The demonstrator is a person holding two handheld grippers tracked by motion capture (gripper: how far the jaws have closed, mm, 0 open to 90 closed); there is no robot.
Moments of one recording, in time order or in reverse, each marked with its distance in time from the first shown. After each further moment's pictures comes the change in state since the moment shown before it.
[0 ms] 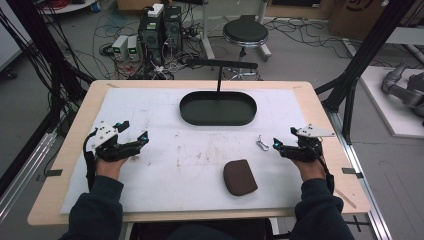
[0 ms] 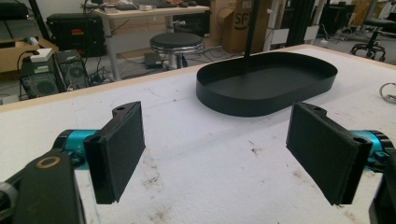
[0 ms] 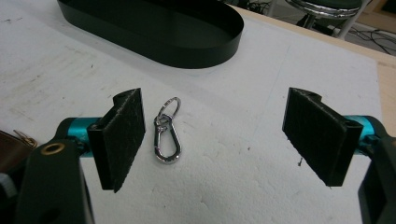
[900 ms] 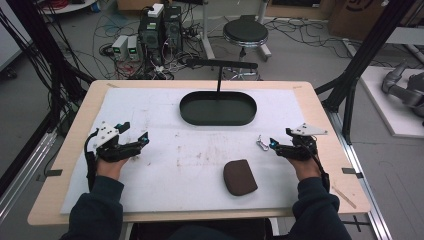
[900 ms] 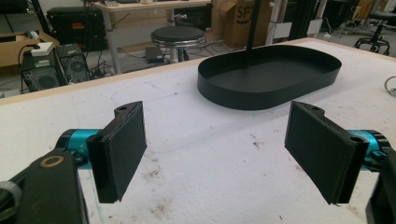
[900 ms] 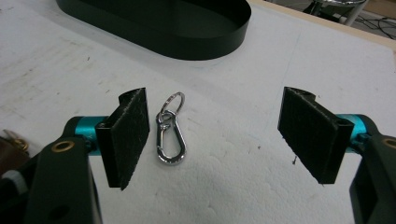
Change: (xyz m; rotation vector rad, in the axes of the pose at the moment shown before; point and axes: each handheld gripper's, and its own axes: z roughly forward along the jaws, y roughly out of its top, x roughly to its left) left arm -0.001 -0.002 0.000 0.029 0.009 0.007; right arm 0.004 0.001 0.017 0.042 -0.001 0.004
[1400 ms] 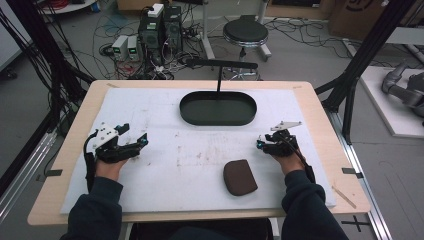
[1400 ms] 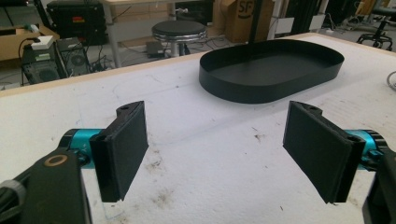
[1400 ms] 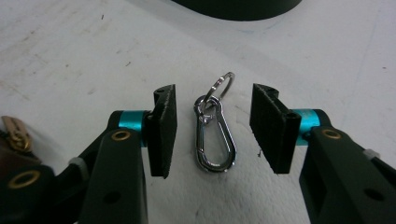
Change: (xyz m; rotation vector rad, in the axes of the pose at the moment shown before) left arm 0.002 -0.003 -0.001 0.021 0.002 -0.007; right arm 0.019 0.009 0.049 0.221 0.102 -0.024
